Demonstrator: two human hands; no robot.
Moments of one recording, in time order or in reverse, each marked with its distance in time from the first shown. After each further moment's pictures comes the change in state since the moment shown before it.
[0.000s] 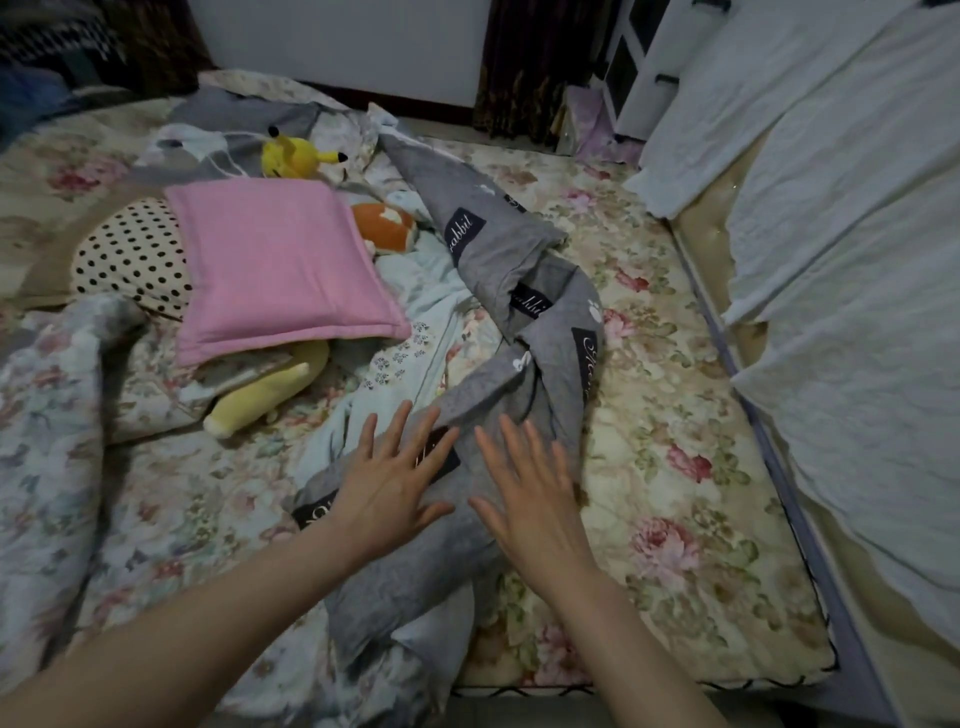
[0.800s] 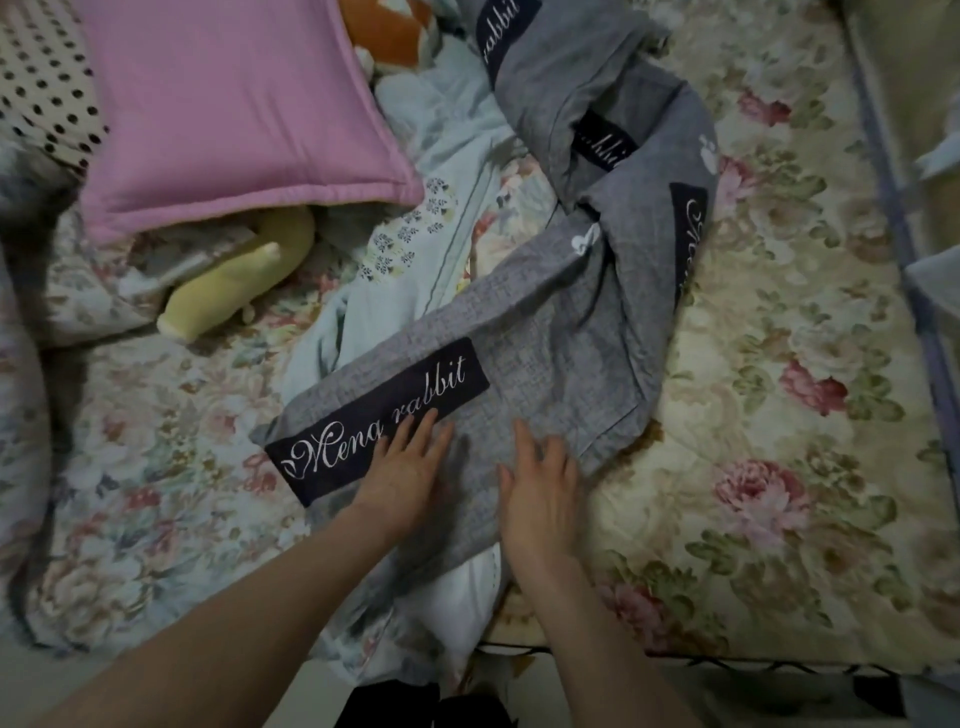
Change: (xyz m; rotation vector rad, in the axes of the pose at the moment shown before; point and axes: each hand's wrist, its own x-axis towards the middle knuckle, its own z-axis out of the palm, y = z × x) left_hand 0.055 0.014 0.198 -0.265 -0.530 -0.234; right_hand 0.031 0.033 0.209 0.166 -0.164 0.457
